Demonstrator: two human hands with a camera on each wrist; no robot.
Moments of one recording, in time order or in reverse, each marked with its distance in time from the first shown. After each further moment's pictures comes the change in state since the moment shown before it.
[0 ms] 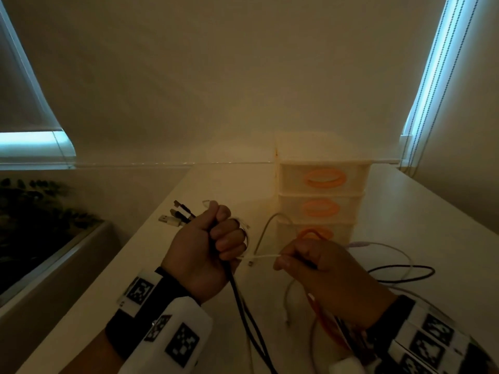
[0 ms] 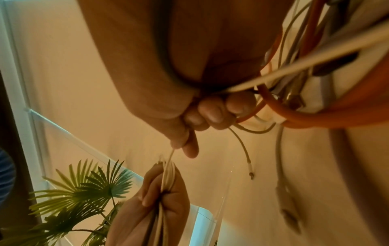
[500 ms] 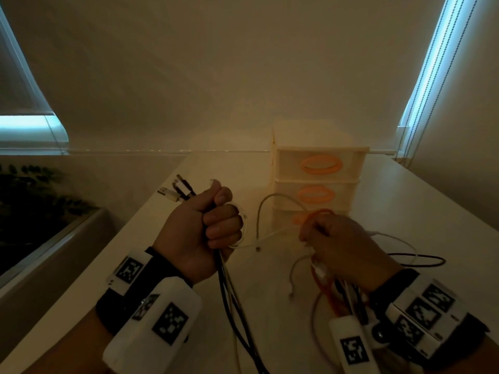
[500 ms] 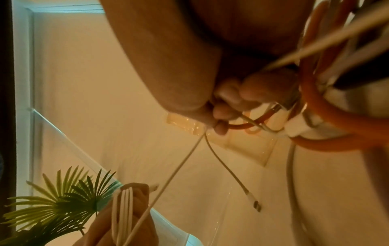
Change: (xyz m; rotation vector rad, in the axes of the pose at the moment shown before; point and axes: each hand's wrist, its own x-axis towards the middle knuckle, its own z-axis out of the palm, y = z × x) left_hand -0.003 0.009 -0.005 0.060 -0.222 -0.129; right_hand 0.010 0.017 -0.021 -0.156 0.117 0.234
